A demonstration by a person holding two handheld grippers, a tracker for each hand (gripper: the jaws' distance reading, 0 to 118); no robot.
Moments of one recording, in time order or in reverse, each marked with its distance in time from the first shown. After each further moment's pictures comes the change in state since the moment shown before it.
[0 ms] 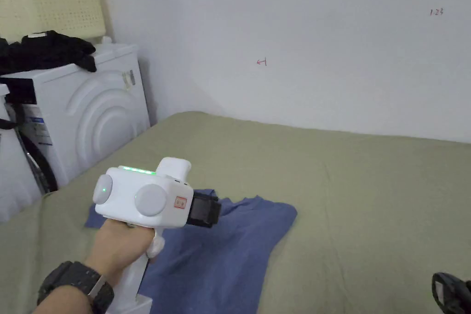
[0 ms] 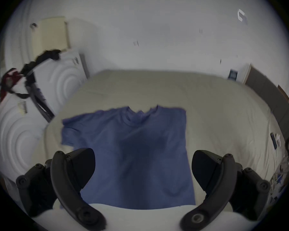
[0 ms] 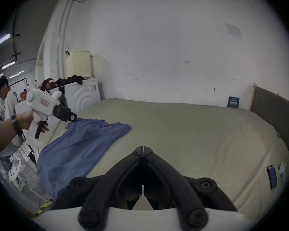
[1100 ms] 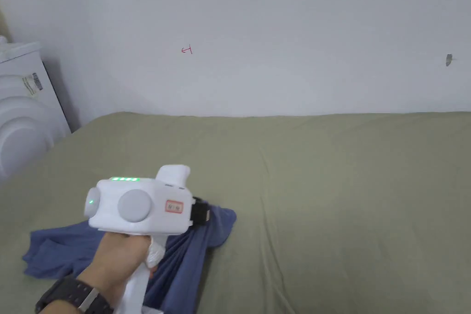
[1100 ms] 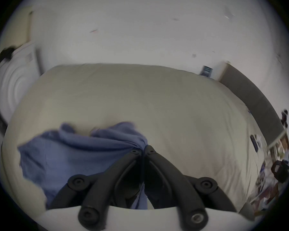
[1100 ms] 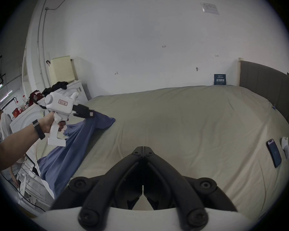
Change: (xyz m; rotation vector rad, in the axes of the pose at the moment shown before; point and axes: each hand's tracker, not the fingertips) left arm 0.129 0.067 -0.089 0.004 -0.348 -0.046; right arm 0.070 -0.025 0.017 -0.074 -0.073 -0.170
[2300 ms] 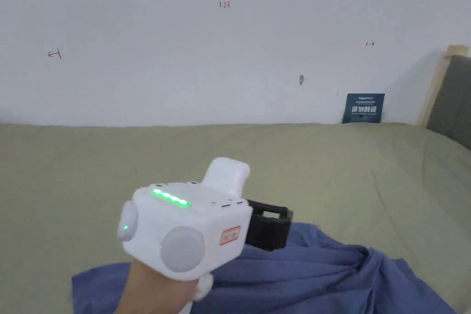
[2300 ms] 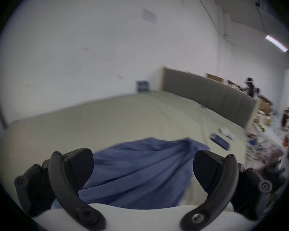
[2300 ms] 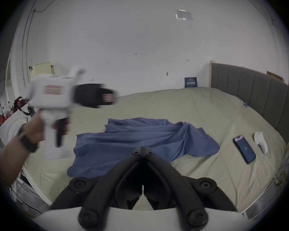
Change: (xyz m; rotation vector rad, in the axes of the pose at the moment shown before) left arm 0.261 -0.017 0.030 0.319 -0.217 -0.288; right arm 0.068 -0.005 0.068 0.049 -0.206 -0.022
